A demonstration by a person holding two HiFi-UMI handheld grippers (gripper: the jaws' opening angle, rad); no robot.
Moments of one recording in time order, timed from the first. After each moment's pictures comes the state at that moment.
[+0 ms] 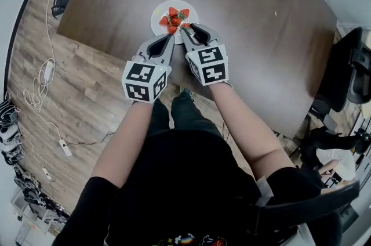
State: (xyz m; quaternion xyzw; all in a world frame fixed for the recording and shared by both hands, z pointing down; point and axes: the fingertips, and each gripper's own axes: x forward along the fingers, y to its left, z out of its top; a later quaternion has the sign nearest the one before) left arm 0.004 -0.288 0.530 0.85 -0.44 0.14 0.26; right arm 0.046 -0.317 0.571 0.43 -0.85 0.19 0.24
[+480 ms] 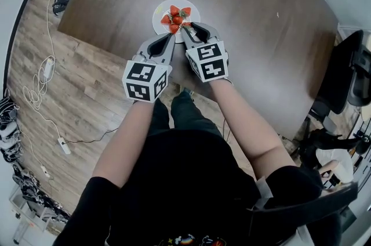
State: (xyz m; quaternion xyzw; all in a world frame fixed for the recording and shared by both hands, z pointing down) left arm 0.002 -0.287 0.532 0.84 -0.45 0.14 0.26; right arm 0.043 -0.320 0.583 0.41 -0.85 0.19 0.27
